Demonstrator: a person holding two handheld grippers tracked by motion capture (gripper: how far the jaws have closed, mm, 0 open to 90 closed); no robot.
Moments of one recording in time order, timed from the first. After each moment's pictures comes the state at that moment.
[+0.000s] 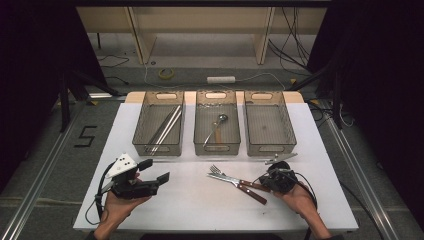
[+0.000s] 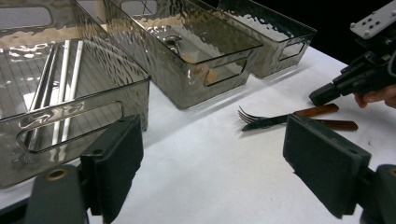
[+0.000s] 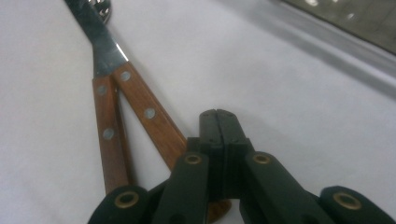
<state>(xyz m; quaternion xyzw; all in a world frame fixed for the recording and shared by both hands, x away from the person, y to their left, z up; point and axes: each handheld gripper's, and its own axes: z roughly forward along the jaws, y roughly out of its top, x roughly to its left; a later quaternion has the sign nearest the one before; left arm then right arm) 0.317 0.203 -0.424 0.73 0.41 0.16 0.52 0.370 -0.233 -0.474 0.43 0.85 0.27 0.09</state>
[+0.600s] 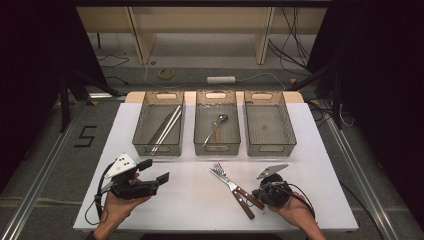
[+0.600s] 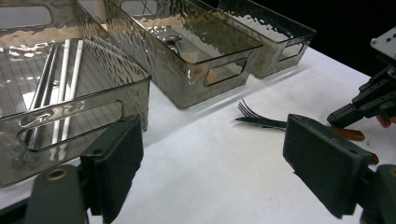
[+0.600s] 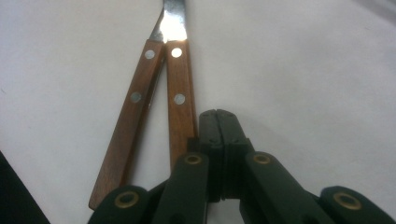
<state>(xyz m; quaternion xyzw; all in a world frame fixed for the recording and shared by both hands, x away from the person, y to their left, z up) 0.317 0.204 -0.424 0.73 0.41 0.16 0.52 0.336 -0.210 -0.471 0.38 0.89 0.25 0.06</state>
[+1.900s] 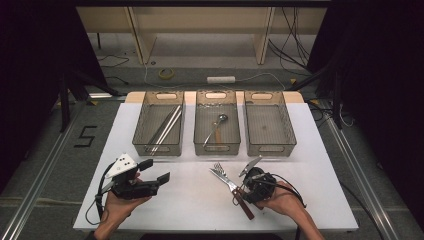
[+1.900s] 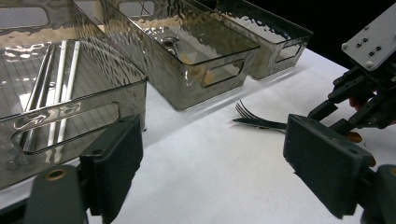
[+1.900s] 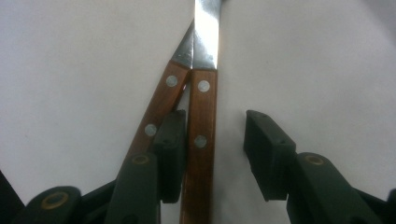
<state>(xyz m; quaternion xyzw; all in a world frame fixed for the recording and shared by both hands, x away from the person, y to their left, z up) 0.317 0.202 -0.424 0.73 0.40 0.16 0.53 0.357 -0.169 -0.463 0.31 0.93 0.17 0.06</state>
